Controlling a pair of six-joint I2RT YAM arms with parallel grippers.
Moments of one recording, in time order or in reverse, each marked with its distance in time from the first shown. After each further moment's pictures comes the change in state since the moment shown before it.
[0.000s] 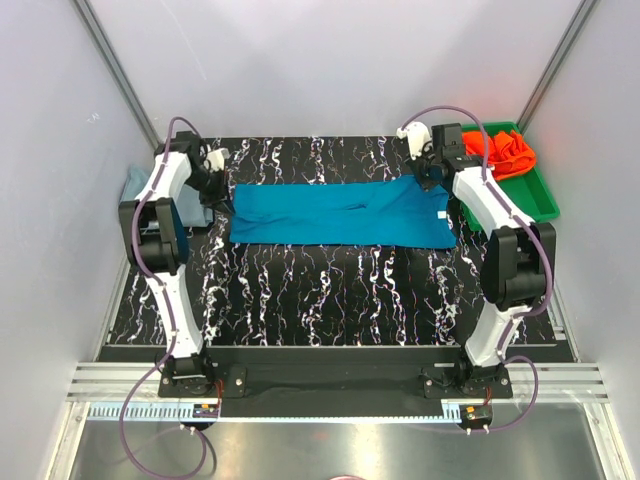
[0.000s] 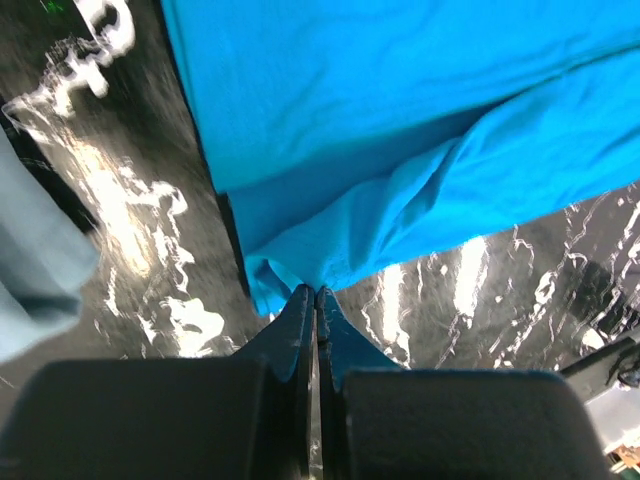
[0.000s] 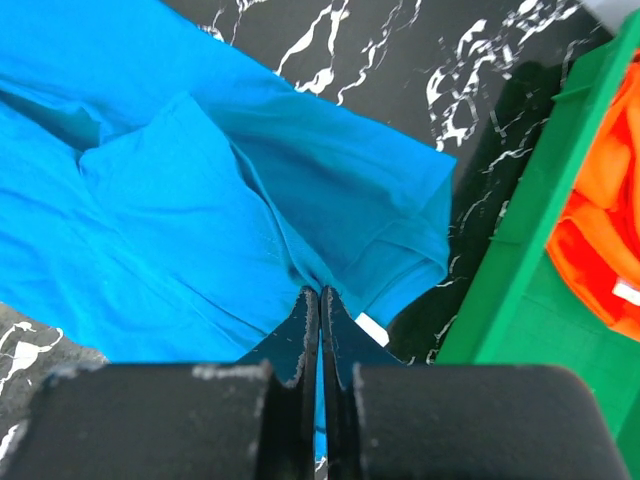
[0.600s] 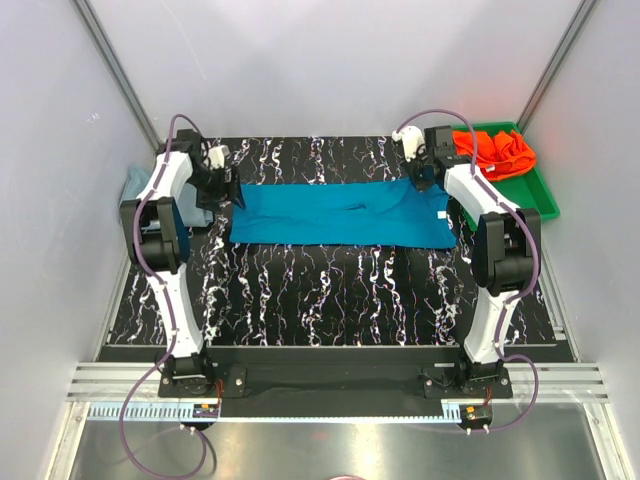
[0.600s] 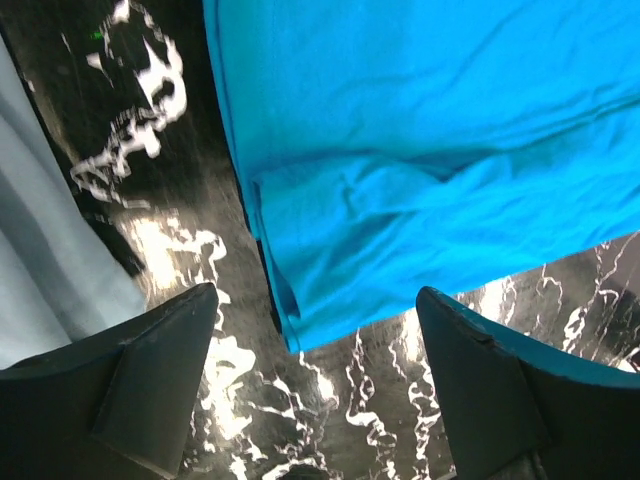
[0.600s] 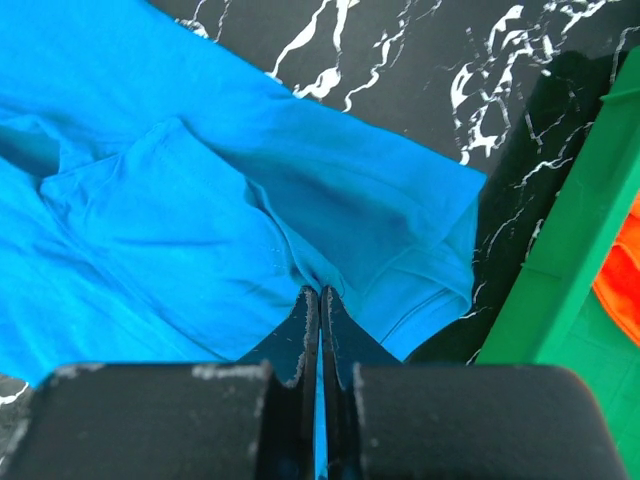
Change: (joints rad) left arm -0.003 0.045 0.045 0.052 -0.046 0.006; right arm 0.000 0.141 0.050 0.039 0.004 0.011
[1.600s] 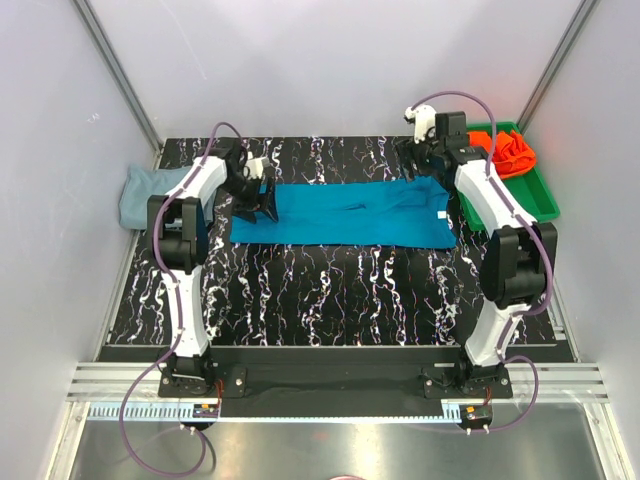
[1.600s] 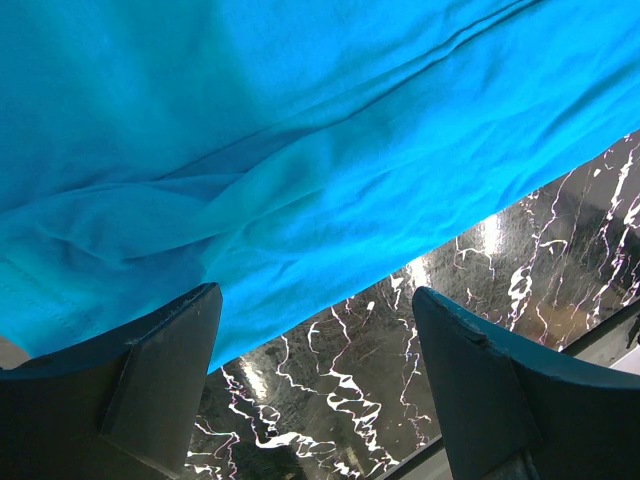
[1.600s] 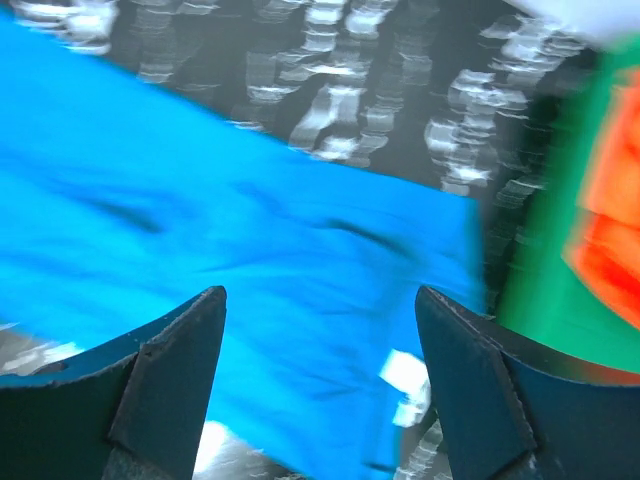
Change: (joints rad) left arm -0.180 0.014 -0.061 0.005 0.085 -0.006; right arm -0.003 -0.112 0.034 -0.012 -0.008 0.170
